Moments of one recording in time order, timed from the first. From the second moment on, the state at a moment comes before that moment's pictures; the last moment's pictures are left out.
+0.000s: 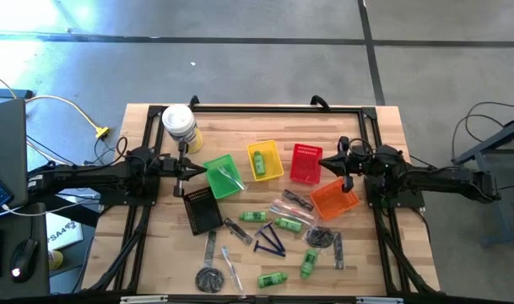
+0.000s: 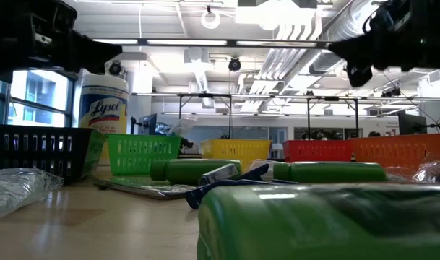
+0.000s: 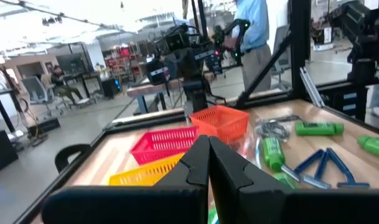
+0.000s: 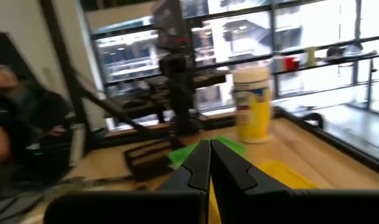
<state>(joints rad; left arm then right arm) 0.22 0.42 0.04 0.52 0.25 0.17 -0.24 0.47 0.09 0.49 -0.21 0.19</state>
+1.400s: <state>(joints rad) 0.22 0.42 0.04 0.36 0.25 0.08 0.86 1.47 0.96 -0.76 0.07 1.80</state>
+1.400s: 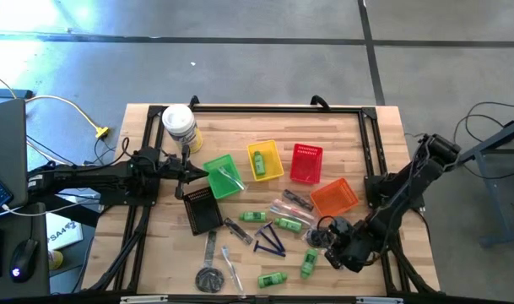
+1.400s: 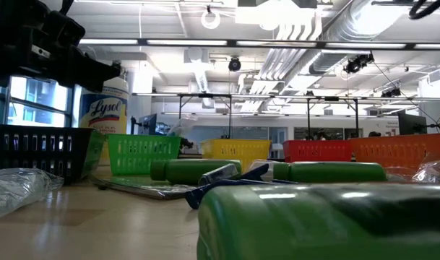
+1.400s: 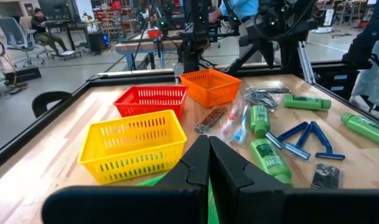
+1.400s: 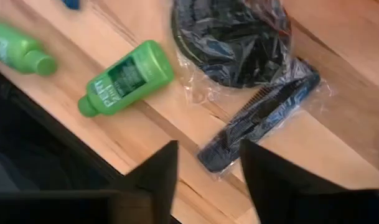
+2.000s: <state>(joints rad) 0.22 0.42 0.04 0.36 0.25 0.08 0.86 1.54 0.96 -0.78 -0.05 1.99</state>
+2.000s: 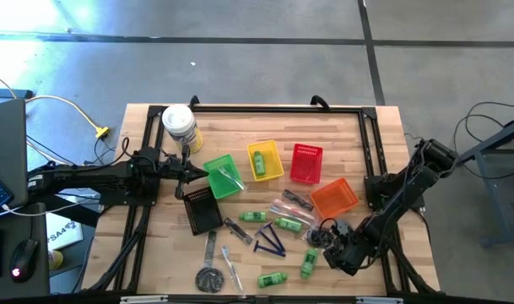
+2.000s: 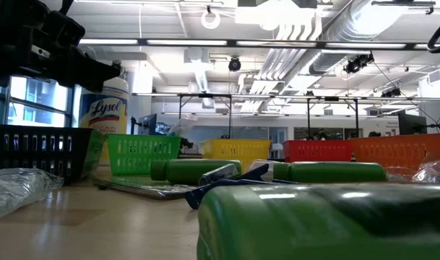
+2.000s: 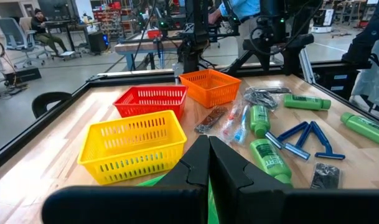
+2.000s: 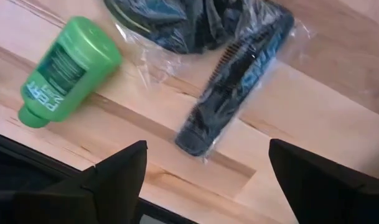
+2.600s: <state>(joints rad) 0.22 0.42 0.04 0.40 0.25 0.08 0.77 1.43 0.96 -0.75 0.56 1.32</state>
